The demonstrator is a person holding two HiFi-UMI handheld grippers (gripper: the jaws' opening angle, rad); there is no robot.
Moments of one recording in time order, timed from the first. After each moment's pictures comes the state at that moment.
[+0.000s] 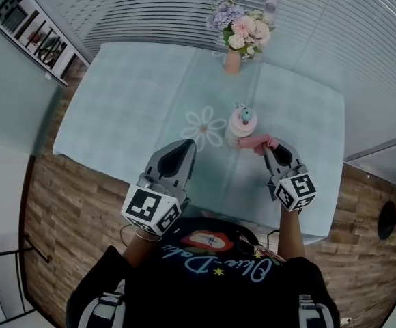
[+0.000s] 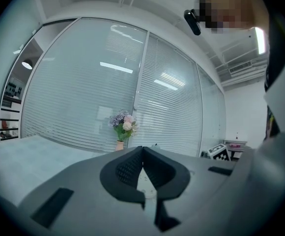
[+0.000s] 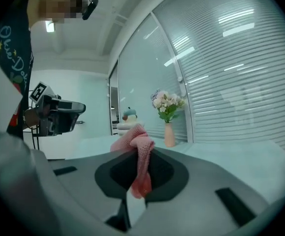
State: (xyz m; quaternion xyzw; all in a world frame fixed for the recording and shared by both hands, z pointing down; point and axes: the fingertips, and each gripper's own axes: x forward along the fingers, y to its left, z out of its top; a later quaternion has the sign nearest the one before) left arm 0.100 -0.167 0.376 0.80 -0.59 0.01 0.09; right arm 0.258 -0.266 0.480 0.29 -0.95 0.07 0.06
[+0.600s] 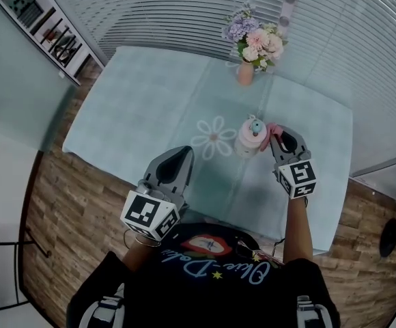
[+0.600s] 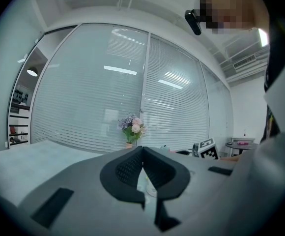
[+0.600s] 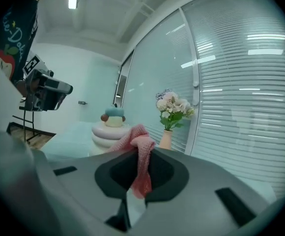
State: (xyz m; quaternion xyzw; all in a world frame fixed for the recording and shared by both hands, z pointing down) left arm 0.077 -0.158 0.368 0.77 -0.63 0.01 0.08; right arm 0.225 -0.320 0.463 0.28 -0.95 -0.05 0.13
